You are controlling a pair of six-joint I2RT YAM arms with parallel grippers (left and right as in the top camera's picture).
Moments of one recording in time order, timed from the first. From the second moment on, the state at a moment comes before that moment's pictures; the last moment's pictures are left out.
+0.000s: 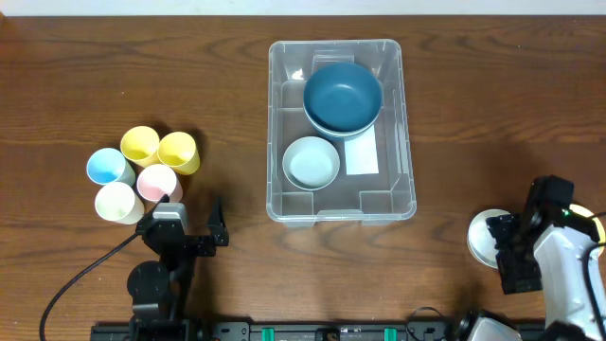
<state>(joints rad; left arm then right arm) 0.03 0.01 0.08 -0.24 0.13 -0.11 -0.42 1.26 0.65 -0.95 0.13 1.09</state>
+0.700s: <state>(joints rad) 0.03 0.01 0.08 -0.24 0.13 -0.11 -0.42 1.34 0.60 -0.82 0.13 1.04</state>
